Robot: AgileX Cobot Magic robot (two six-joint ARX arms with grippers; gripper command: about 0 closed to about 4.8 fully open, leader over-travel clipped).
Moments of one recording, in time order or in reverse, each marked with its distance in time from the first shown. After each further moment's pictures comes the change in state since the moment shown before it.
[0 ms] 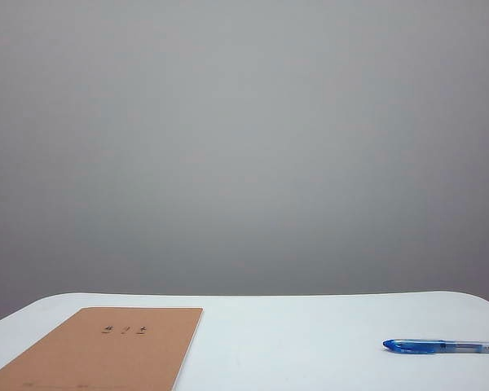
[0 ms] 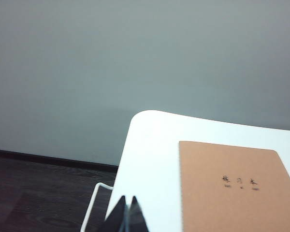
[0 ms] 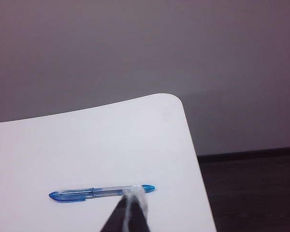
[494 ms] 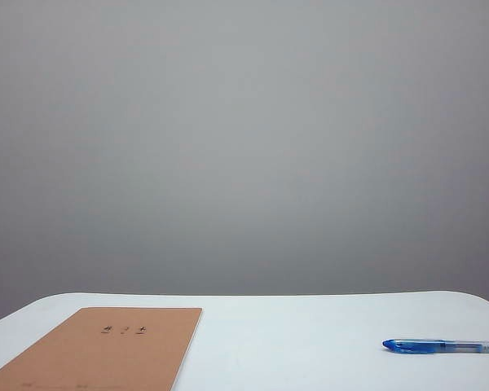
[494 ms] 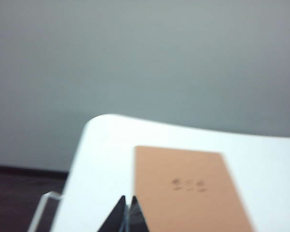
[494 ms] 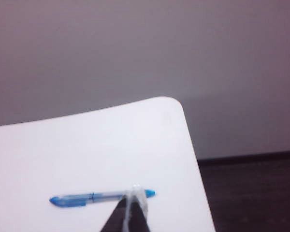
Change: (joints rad) left arm 0.000 0.000 0.002 0.044 0.156 -0.076; right arm 0.000 0.000 0.000 0.024 0.001 0.000
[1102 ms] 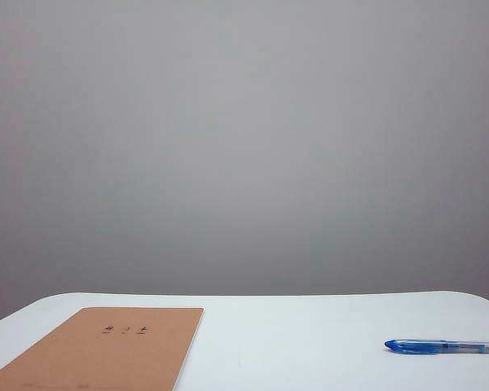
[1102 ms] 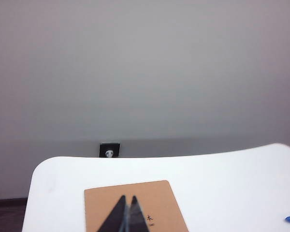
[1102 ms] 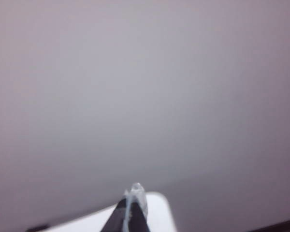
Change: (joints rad) left arm 0.000 0.436 0.396 0.028 0.203 0.035; right arm 0.000 0.022 0.098 0.234 0.171 0.047
